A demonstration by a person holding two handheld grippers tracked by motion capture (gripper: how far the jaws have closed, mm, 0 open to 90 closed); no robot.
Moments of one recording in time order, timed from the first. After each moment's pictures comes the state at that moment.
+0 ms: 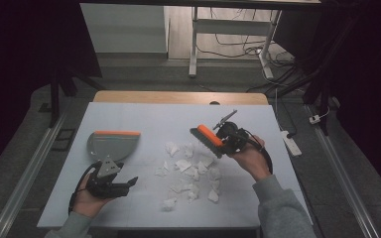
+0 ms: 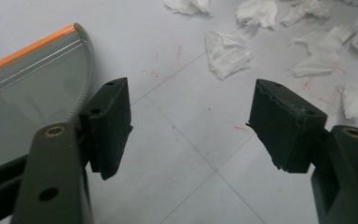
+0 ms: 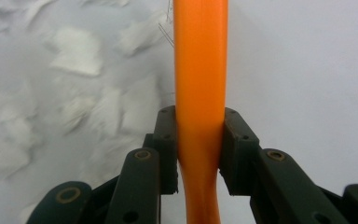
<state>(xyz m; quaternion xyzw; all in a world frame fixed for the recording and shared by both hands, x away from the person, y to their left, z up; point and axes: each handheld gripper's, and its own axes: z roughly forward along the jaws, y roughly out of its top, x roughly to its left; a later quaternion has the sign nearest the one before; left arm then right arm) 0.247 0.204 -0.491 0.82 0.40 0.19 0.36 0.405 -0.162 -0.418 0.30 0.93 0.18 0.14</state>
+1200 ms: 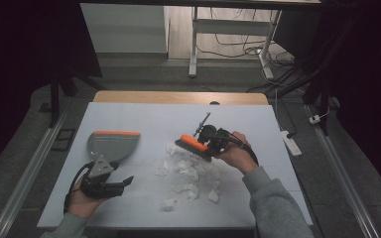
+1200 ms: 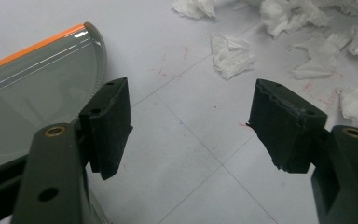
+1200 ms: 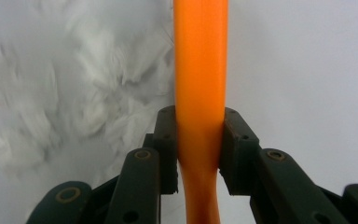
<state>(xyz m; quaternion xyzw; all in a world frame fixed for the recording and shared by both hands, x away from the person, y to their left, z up) 0.245 0.219 -0.491 0.81 0.41 0.19 0.37 0.407 -0.116 -0.429 0.20 0.96 0.13 0.12</state>
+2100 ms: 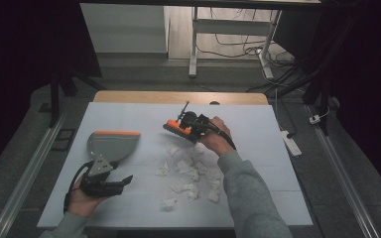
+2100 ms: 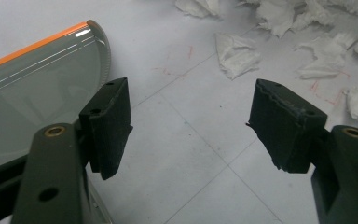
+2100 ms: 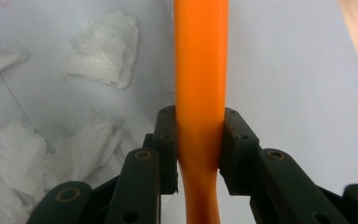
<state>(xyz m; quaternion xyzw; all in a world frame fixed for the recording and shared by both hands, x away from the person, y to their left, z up) 0.248 0.223 -0.493 0.81 0.42 0.19 0.37 0.460 -0.053 -0.451 0.16 0.97 0.10 0.17</state>
